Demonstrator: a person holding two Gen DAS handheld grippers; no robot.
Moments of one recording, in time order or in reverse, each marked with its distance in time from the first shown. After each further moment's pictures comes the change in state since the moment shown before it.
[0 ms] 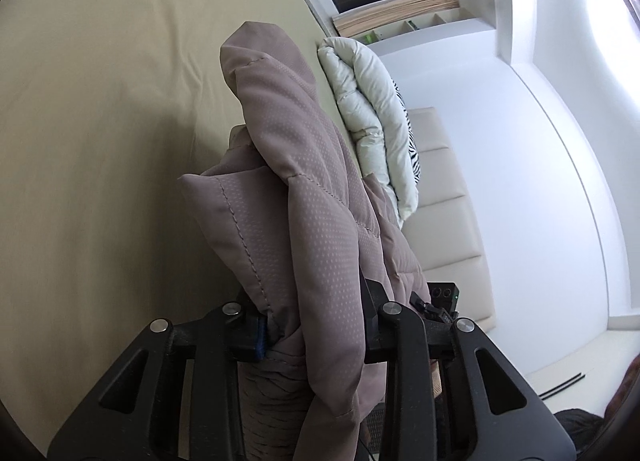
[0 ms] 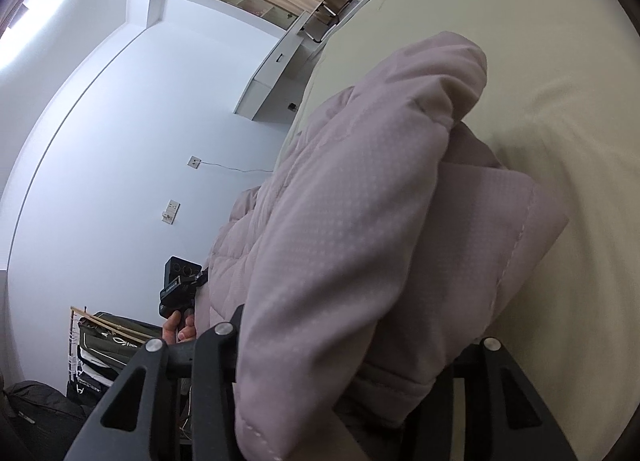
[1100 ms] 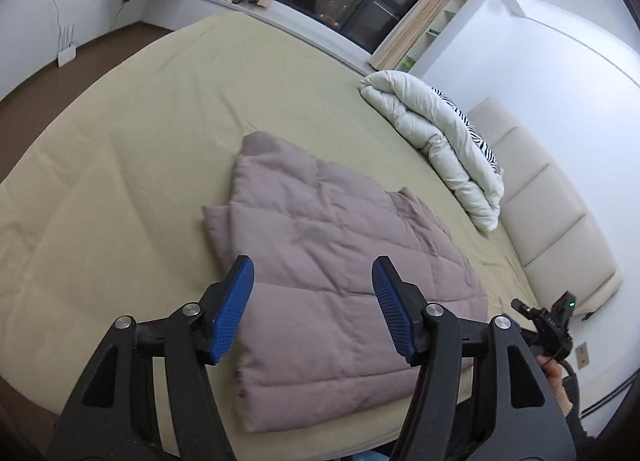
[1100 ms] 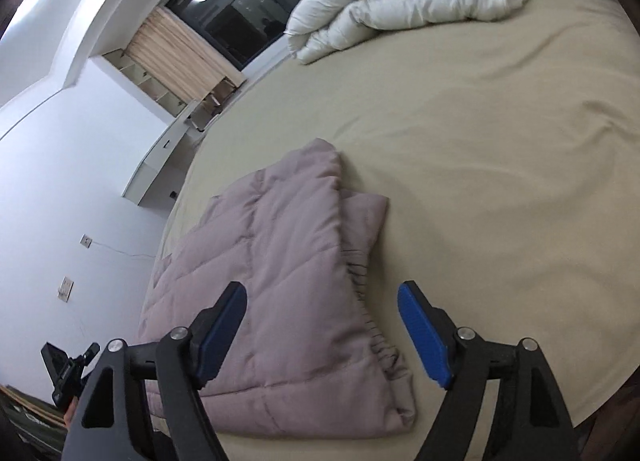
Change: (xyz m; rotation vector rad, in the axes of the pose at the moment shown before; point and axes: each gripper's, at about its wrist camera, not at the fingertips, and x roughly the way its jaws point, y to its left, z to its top) left arm -0.038 -0.104 -0.154 0.346 -0.248 0.454; right arm -0.099 0.033 -0.148 0.074 -0.378 -0.496
